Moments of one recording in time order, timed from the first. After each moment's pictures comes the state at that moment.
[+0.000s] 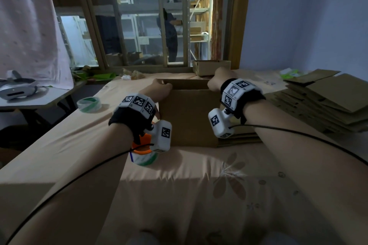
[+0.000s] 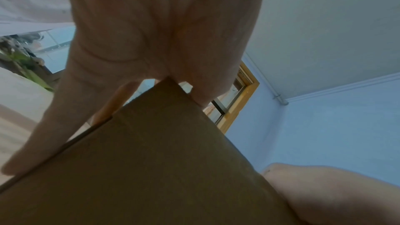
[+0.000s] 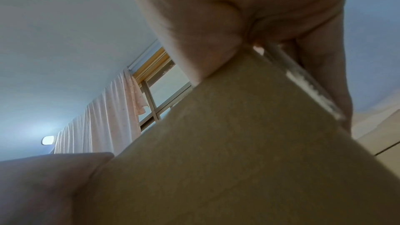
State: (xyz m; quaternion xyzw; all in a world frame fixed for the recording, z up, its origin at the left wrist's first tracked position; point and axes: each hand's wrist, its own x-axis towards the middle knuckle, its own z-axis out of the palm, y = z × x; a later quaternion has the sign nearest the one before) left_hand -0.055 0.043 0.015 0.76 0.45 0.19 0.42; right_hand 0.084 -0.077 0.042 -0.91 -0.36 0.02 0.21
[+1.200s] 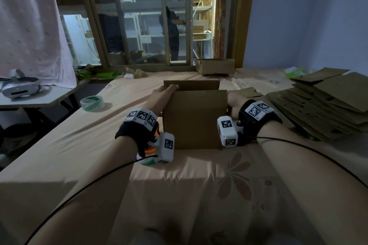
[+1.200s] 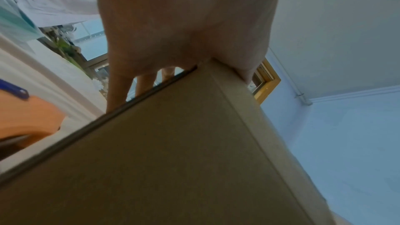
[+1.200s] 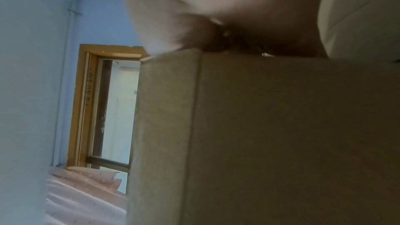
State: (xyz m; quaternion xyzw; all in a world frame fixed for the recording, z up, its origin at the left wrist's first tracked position) left_hand -0.059 0.048 -0.022 0.71 0.38 0.27 0.52; right_hand 0.124 -0.076 -0.035 -0.66 -0.20 0.40 0.60
